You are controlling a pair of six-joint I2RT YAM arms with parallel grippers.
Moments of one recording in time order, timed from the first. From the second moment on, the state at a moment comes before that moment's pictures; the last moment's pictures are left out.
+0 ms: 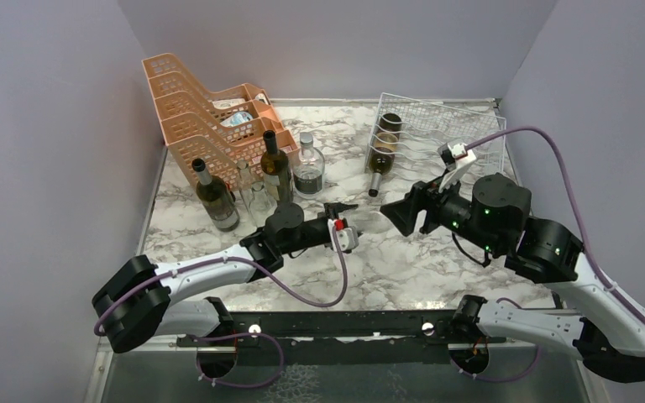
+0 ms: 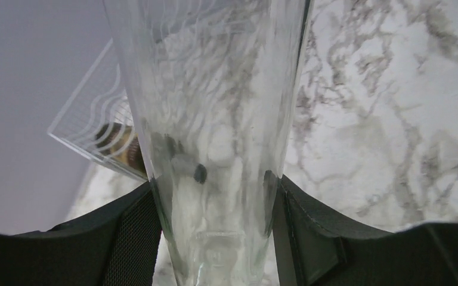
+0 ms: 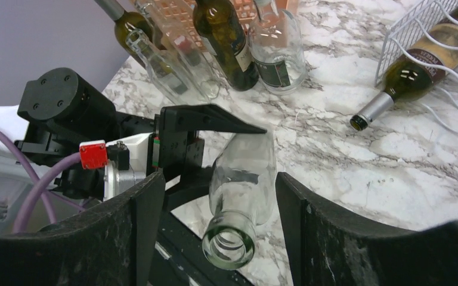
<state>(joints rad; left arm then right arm) -0.94 1.21 0.56 0.55 0.33 0.51 0.98 0.83 1.24 -0.68 0.23 0.39</state>
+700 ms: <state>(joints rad) -0.94 1.29 0.69 0.53 0.27 1.36 0.98 1.00 1.30 -0.97 0.27 0.44</state>
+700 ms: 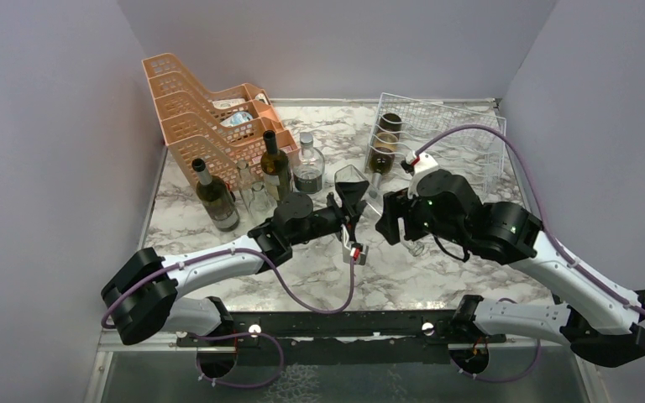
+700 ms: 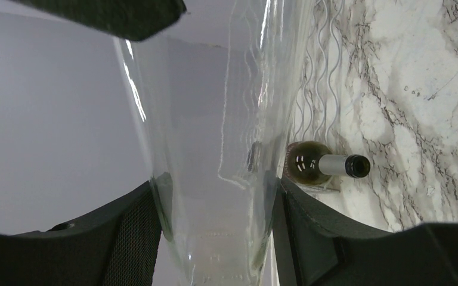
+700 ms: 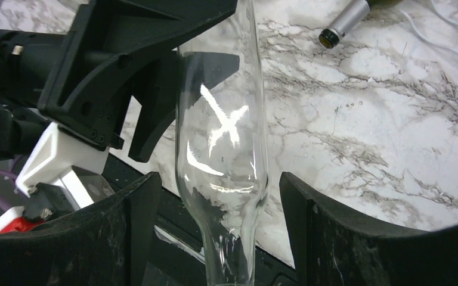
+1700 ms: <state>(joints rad) -0.95 1.26 0.69 0.53 0.28 1.40 0.99 1.03 1.22 -0.95 0.32 0.53</state>
